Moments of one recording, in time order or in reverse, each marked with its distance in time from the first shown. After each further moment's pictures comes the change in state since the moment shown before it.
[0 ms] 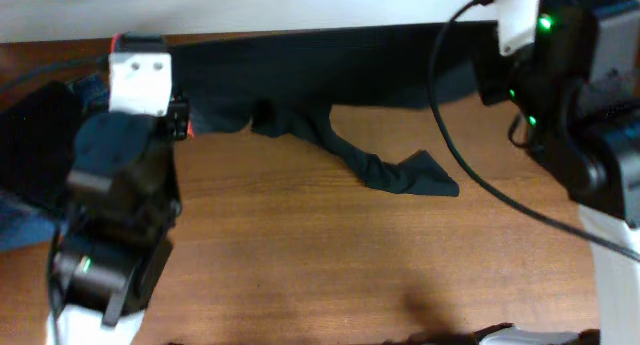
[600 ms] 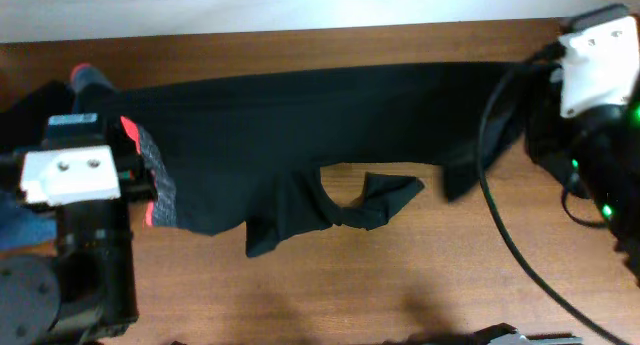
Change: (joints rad) left arm -0.120 -0.264 0.013 -0.031 -0.012 0.000; right arm 0.000 -0.201 0.000 -0.112 -0.005 0.000
